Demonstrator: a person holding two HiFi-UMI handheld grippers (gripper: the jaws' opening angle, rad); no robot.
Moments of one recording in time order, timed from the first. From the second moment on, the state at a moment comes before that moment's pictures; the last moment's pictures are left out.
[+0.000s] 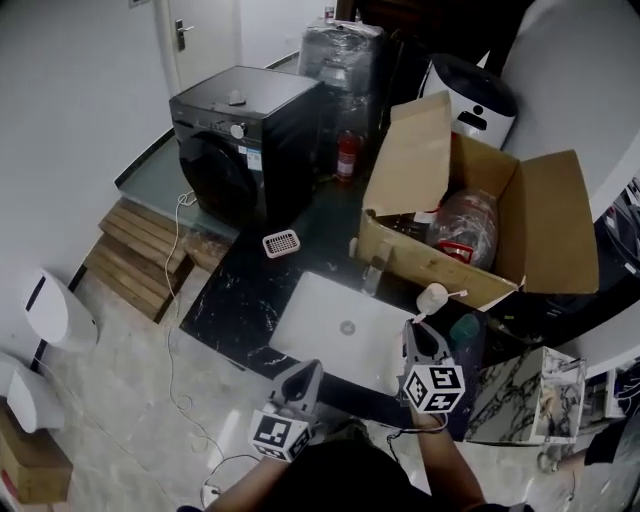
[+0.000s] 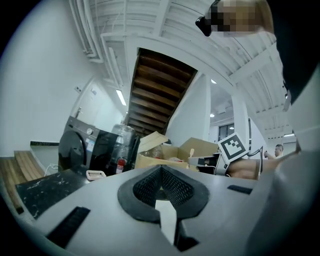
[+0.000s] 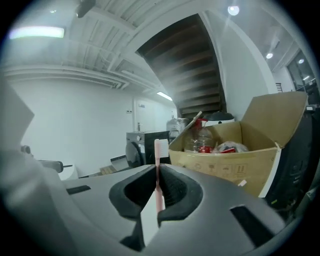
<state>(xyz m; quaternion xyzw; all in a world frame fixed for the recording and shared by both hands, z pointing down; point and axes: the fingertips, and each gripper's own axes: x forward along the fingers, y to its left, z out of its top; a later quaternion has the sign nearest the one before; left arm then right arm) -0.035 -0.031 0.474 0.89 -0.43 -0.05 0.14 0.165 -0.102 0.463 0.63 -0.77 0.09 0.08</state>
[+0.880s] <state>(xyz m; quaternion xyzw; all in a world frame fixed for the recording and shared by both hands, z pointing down) -0.287 0.010 0.491 0.78 -0.60 -0.09 0.13 -0.164 -0.133 0.556 0.42 -0.88 0.11 0.16</state>
